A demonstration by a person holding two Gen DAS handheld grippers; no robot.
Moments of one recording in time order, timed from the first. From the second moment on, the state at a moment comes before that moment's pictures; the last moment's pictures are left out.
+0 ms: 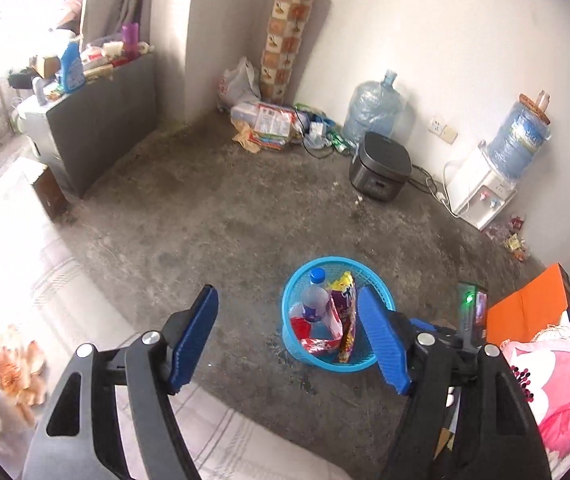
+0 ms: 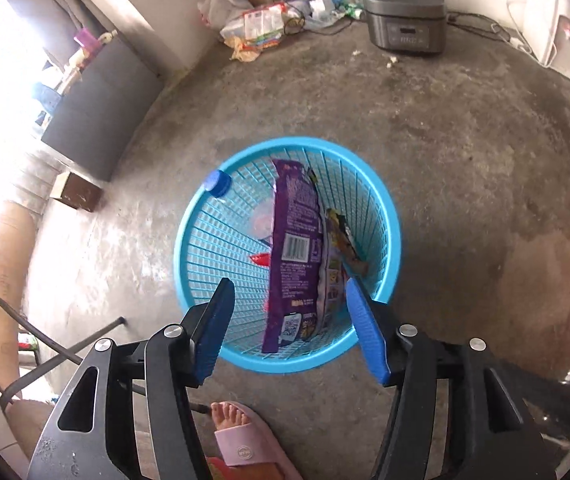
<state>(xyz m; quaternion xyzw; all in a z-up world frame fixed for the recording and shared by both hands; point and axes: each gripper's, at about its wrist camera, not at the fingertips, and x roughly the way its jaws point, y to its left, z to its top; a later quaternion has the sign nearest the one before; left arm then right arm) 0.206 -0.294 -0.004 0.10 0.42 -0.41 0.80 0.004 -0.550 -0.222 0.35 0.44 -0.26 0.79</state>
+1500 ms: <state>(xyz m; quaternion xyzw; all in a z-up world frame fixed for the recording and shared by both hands) 0.278 0.146 -0.046 -0.41 0.38 -0.25 0.79 0.326 -0.168 -0.113 0.31 0.57 0.27 0.72</state>
